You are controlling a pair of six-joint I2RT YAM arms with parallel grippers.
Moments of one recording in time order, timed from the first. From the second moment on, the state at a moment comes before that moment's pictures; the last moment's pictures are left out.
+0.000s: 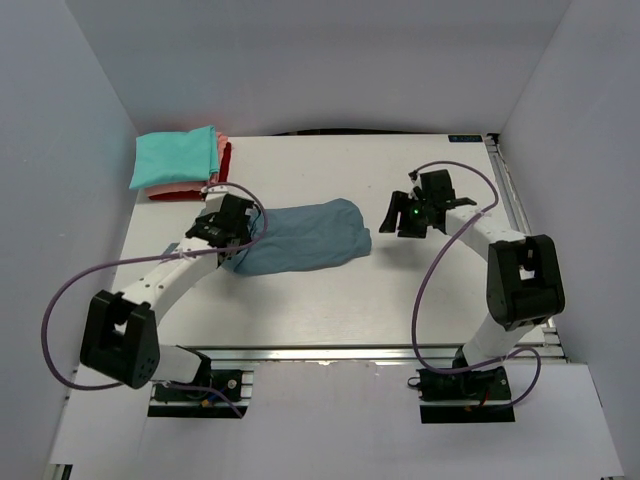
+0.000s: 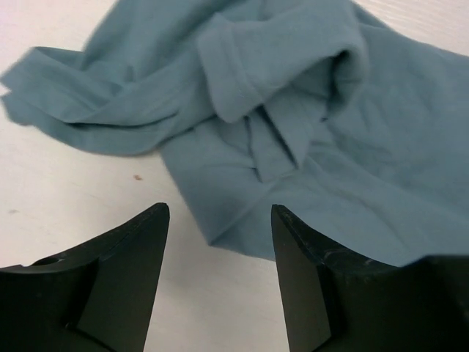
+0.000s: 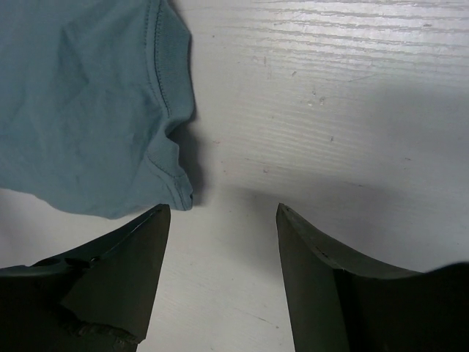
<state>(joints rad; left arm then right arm) -0.39 1.37 0.94 -0.51 -0.59 -0.57 0.24 1.68 1.08 -0.32 -0.32 0.34</state>
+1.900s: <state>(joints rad) -0.40 1.28 1.35 -0.61 -0.72 -0.44 0.33 1.43 1.16 -0.37 -0.27 0.32</state>
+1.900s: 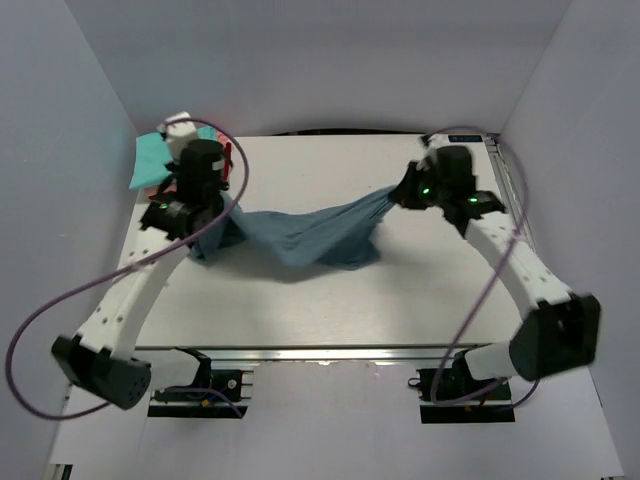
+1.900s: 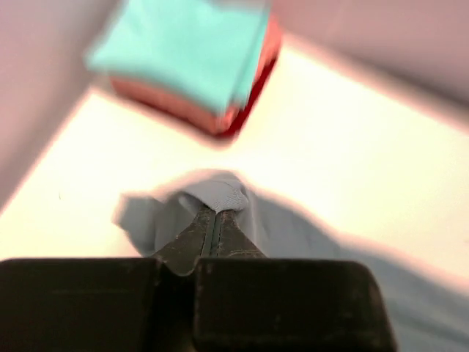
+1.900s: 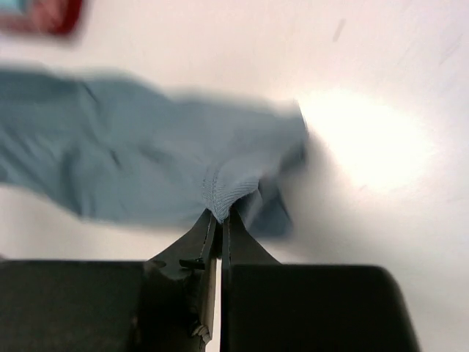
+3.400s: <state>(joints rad) -0.37 1.35 1.61 -0.64 -0.68 -0.32 0.27 1.16 1.43 -0.74 0.24 0.26</state>
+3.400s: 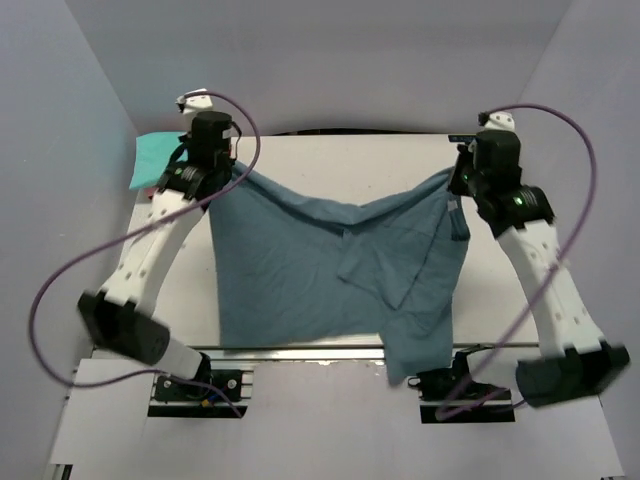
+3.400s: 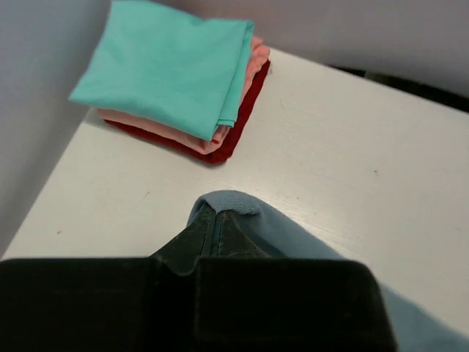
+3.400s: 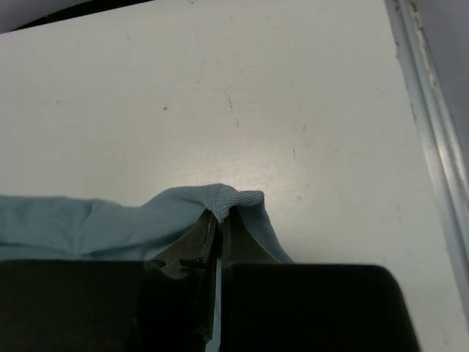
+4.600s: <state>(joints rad) -0.14 1.28 1.02 -0.59 -0.33 -0.44 0.04 1.24 0.85 -0.53 -0.01 0.36</state>
